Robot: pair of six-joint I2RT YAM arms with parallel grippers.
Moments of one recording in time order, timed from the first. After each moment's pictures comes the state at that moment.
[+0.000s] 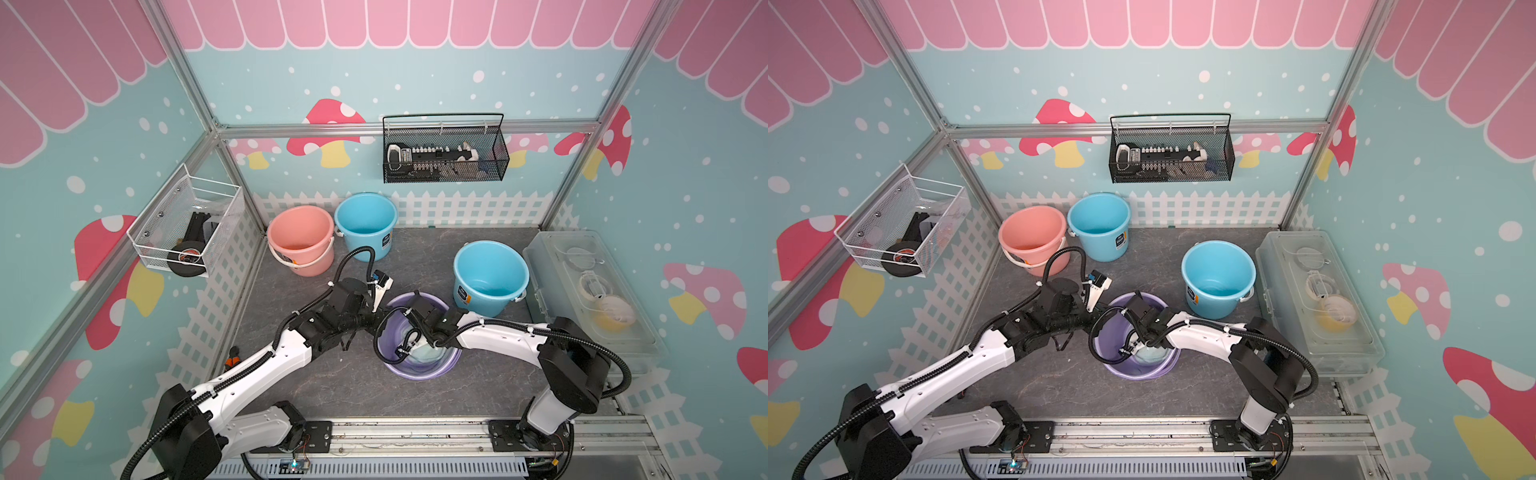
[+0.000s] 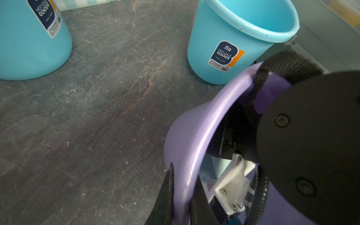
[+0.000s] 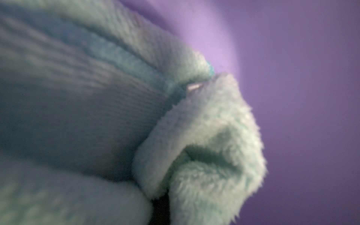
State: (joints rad) left arm -0.67 1.17 0.87 -0.35 0.16 -0.15; right arm 0.91 1.66 1.05 -0.56 0.36 -1.48
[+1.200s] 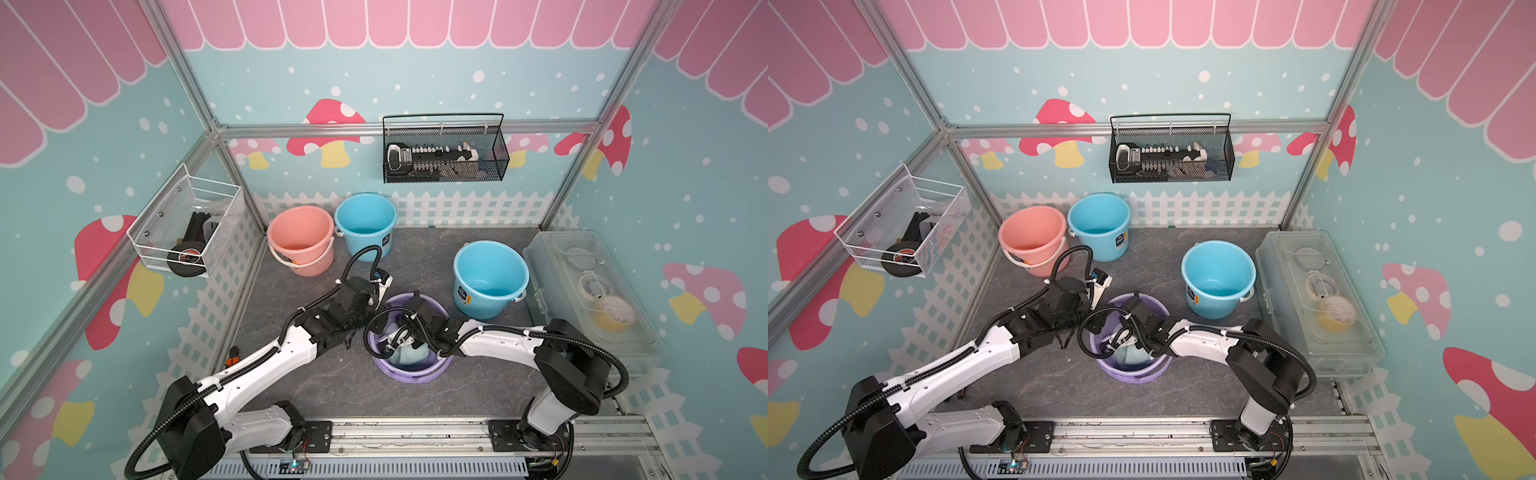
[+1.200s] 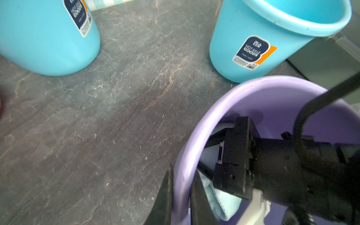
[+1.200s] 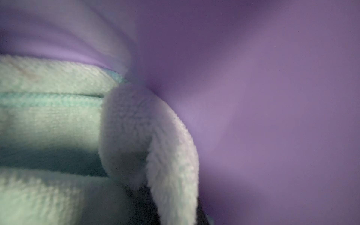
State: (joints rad) left arm -0.71 1.21 0.91 -0.38 0.02 -0.14; right arm 0.93 1.65 0.92 -0.05 0.22 -1.41
